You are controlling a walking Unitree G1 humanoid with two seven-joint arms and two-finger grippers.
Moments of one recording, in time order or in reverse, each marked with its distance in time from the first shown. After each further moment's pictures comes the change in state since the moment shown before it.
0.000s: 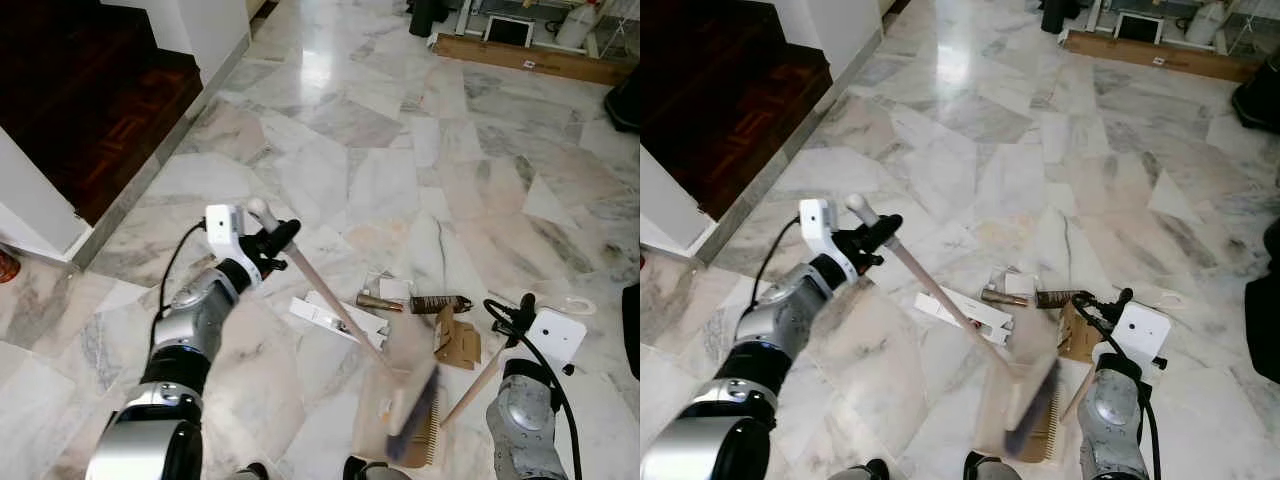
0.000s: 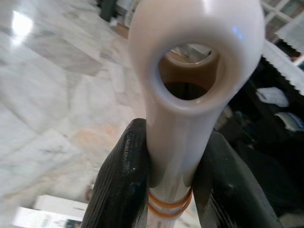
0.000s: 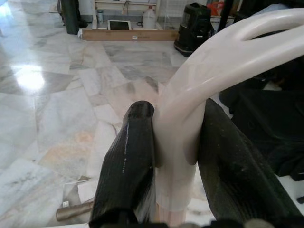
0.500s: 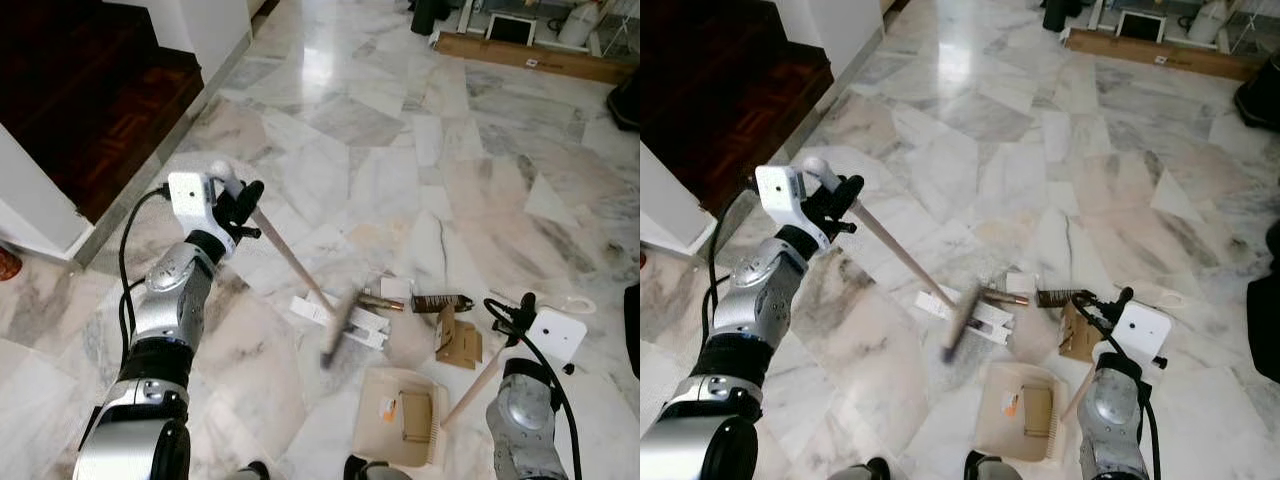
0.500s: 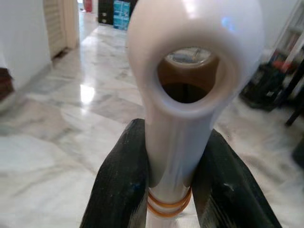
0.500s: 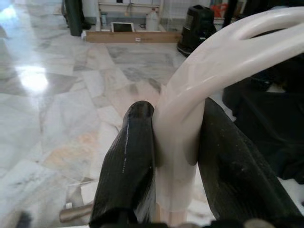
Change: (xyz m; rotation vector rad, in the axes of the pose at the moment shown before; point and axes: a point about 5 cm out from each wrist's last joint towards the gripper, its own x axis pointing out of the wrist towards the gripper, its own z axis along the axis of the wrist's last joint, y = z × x) left arm 0.001 -0.007 0.038 0.363 -0.158 0.146; right arm 0.002 0.003 0.003 0.007 -0.013 0.012
